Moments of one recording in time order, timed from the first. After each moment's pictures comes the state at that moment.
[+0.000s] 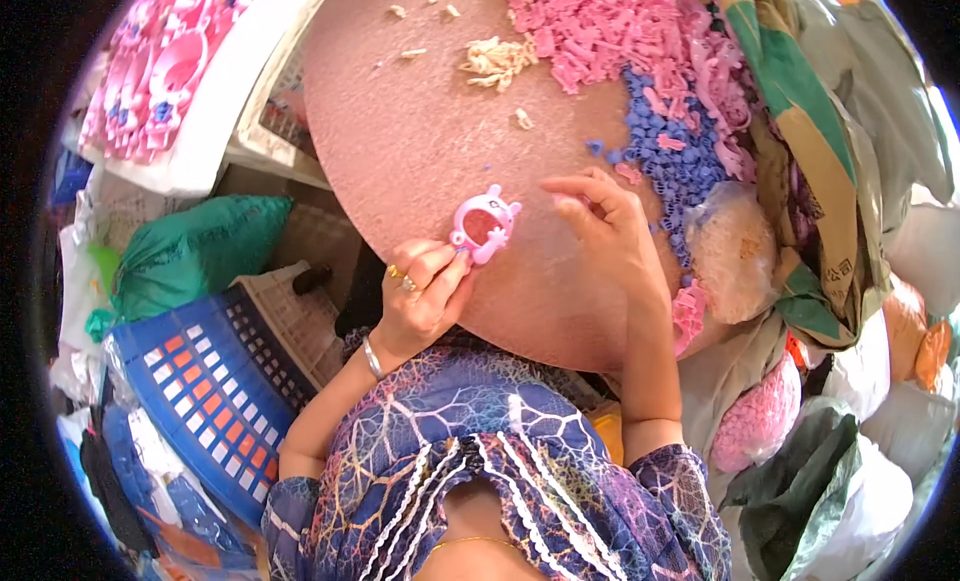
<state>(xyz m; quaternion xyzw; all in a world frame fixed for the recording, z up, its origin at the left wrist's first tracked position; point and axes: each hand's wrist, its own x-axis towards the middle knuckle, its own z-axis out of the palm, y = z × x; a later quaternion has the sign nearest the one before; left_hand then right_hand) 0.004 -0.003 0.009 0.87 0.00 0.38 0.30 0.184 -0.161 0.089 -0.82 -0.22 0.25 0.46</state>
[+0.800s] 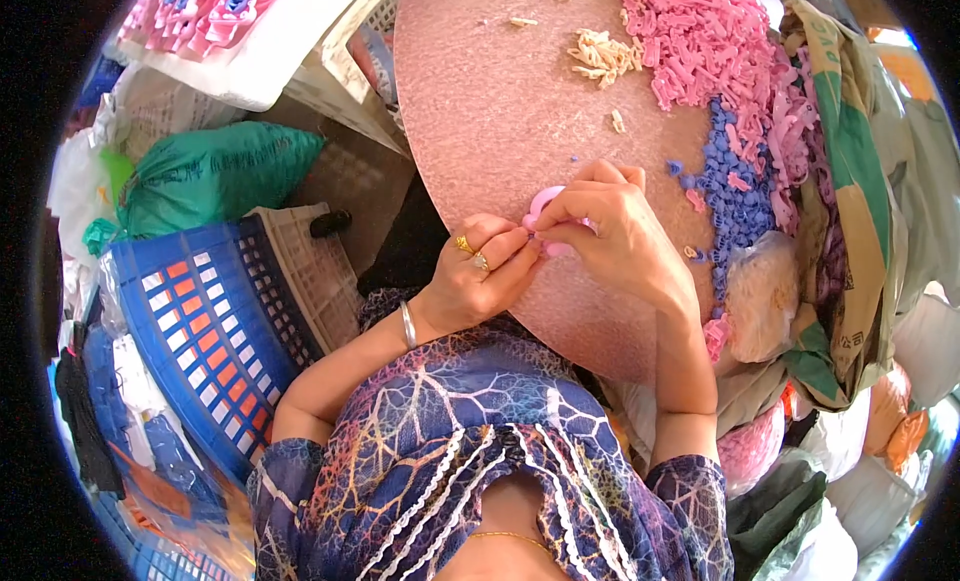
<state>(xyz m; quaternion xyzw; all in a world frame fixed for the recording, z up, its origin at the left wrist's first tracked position) 0.003 -0.002 -0.001 0.87 -0.01 0.42 0.28 0.172 -0.096 0.104 -0.75 -0.58 0.23 0.23</state>
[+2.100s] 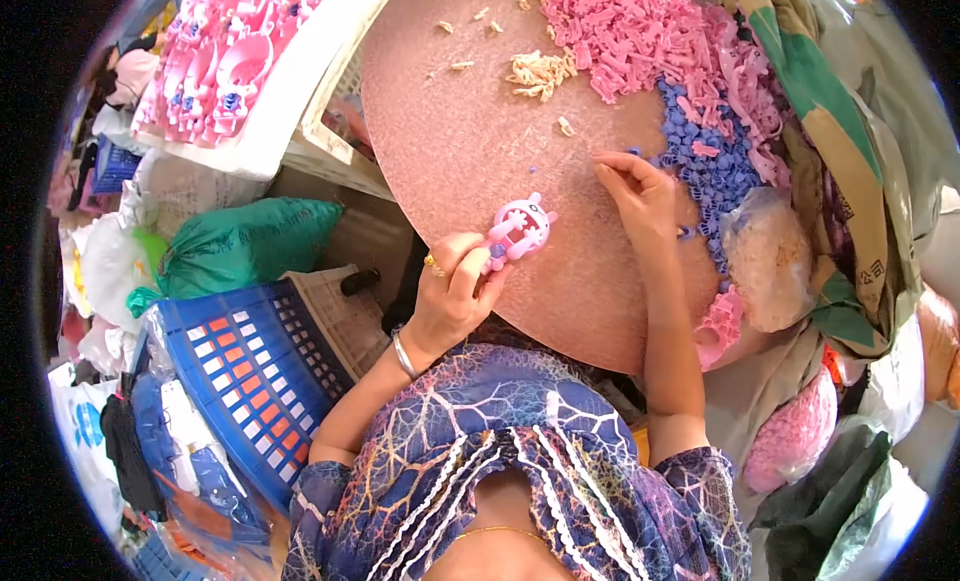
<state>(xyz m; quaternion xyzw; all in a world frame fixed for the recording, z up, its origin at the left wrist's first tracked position) -0.007 0.002 0.018 0.88 0.02 0.38 0.30 0.206 -0.153 0.033 -0.76 -0.21 0.14 0.60</state>
